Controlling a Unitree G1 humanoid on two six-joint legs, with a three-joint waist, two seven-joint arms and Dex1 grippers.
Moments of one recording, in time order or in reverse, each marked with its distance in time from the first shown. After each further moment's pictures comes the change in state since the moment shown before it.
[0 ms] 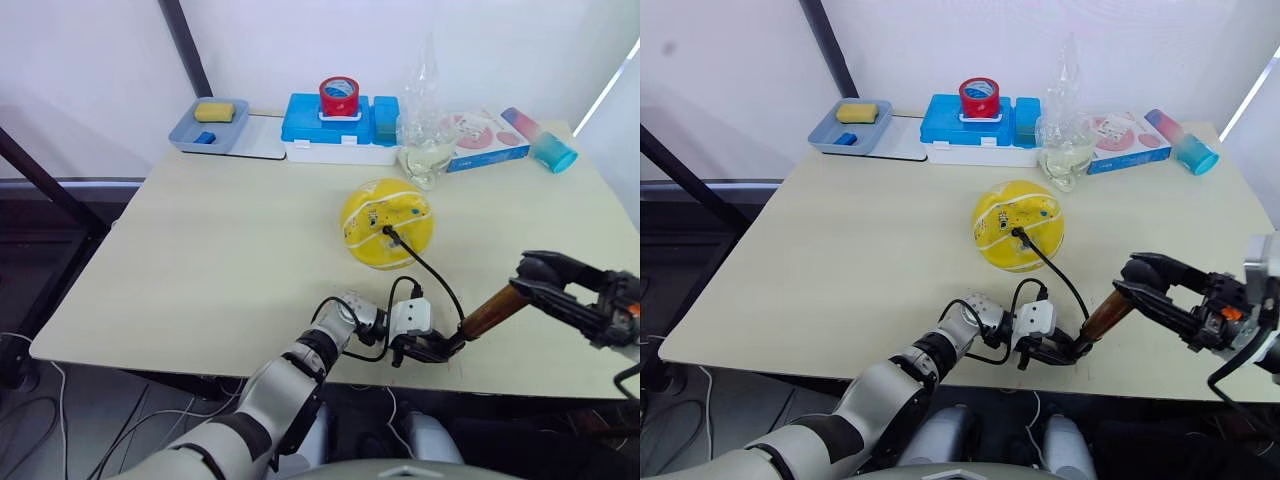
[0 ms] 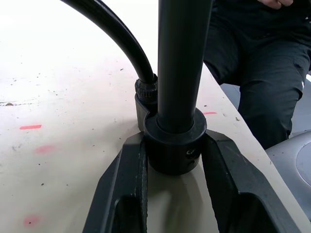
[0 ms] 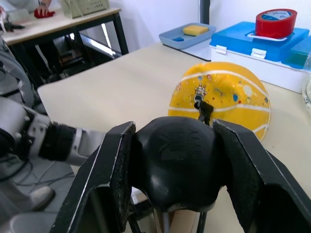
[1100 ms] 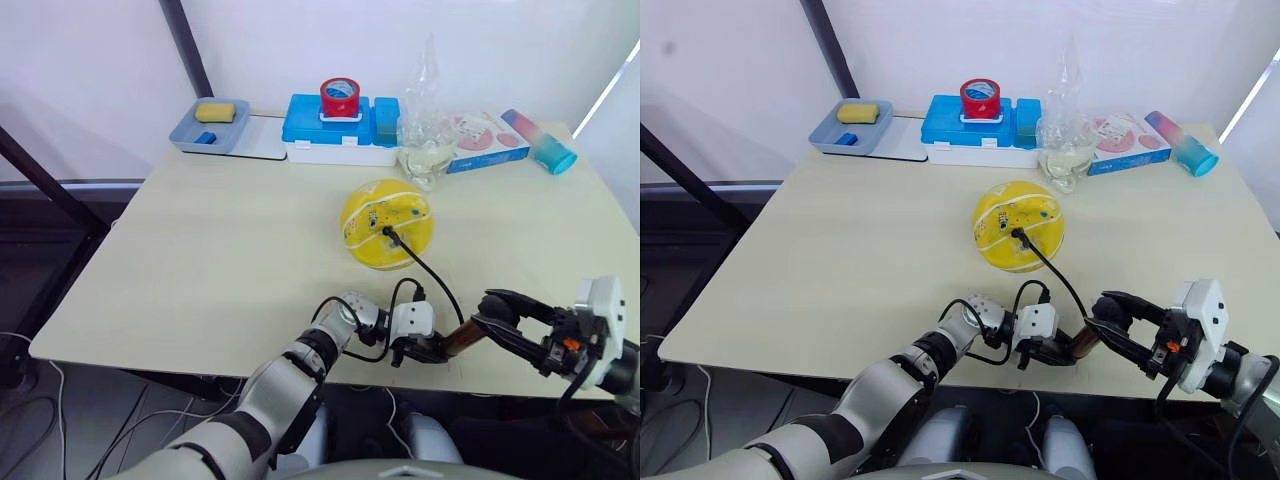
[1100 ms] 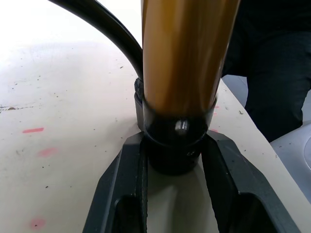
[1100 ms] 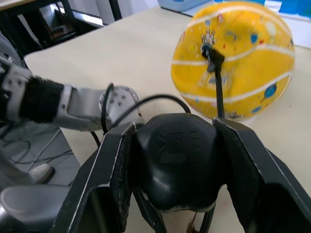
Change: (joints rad) left arm -0.004 0.000 -0.019 0.006 0.041 -0.043 0.051; right arm 0.106 0.202 0.377 0.004 -0.476 -0.224 0.066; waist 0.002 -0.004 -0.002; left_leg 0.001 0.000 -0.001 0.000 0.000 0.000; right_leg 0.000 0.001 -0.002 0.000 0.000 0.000
